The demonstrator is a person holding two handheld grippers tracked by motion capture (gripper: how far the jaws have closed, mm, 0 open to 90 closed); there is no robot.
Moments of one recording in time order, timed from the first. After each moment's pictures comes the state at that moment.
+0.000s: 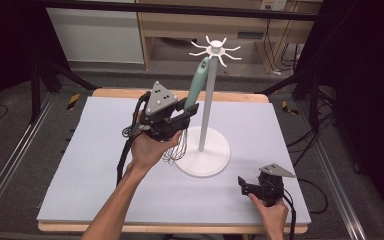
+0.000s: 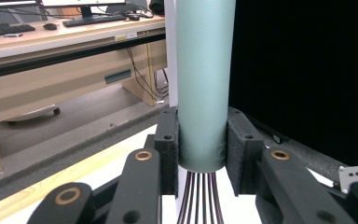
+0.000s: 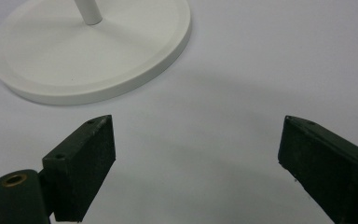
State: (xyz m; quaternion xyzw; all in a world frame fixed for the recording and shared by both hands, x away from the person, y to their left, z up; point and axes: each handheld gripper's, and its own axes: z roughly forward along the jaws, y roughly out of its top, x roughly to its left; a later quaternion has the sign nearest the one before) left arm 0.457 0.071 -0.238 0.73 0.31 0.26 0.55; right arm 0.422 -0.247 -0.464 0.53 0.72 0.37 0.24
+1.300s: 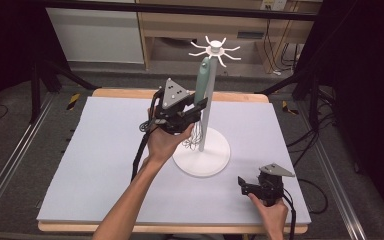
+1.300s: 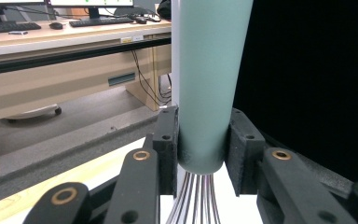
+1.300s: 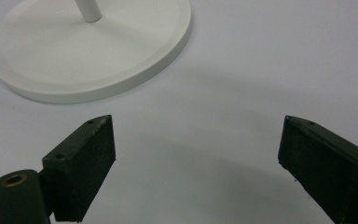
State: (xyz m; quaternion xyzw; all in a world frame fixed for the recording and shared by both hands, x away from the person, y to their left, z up) left arm 0.484 0.047 -0.253 0.71 0.33 0.27 0.56; right arm 0.423 -0.247 -0.464 0.53 0.72 0.37 0.24
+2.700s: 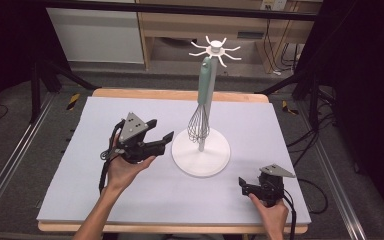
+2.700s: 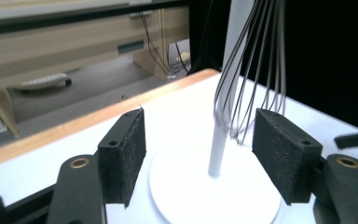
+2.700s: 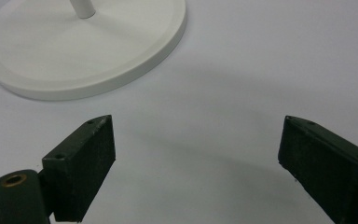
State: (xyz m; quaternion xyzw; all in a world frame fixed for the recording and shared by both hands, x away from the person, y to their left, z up) left arm 0.455 0.139 -0.326 0.74 0.34 0.26 0.52; right arm 0.422 -0.249 -0.467 0.54 0.72 0.37 0.24
